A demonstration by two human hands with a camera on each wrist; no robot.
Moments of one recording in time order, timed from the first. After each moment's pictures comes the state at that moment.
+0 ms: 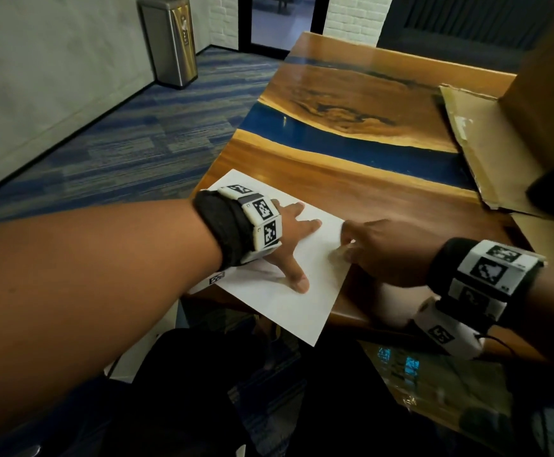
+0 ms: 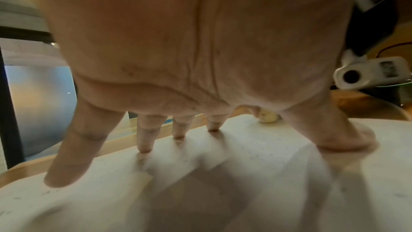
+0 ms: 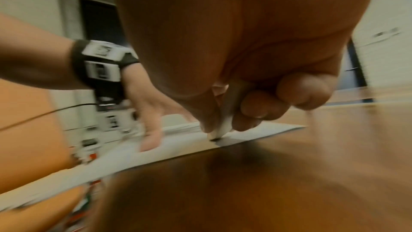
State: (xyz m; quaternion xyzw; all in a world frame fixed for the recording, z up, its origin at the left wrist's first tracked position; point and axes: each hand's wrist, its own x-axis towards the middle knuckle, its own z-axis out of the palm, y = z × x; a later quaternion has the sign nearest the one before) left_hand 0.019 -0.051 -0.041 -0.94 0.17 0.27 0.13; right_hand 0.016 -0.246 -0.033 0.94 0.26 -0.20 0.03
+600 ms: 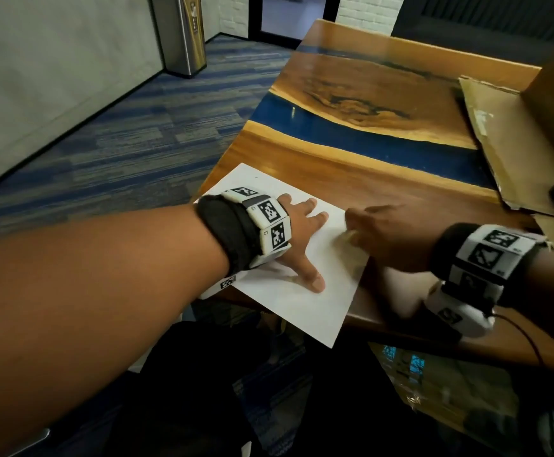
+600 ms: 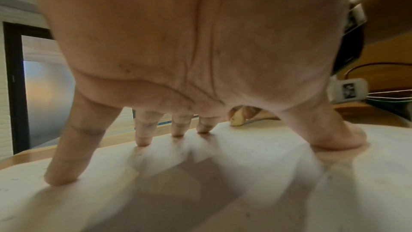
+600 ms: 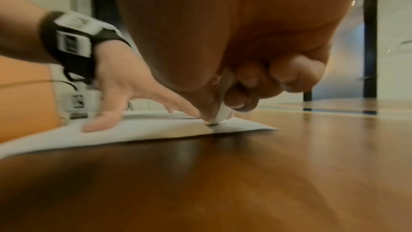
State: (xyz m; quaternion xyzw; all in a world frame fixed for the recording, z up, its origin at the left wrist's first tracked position) left_hand 0.018 -0.043 -0.051 -0.95 0.17 0.25 0.09; right_hand 0.037 -0.237 -0.036 0.92 0.35 -0.13 0.12
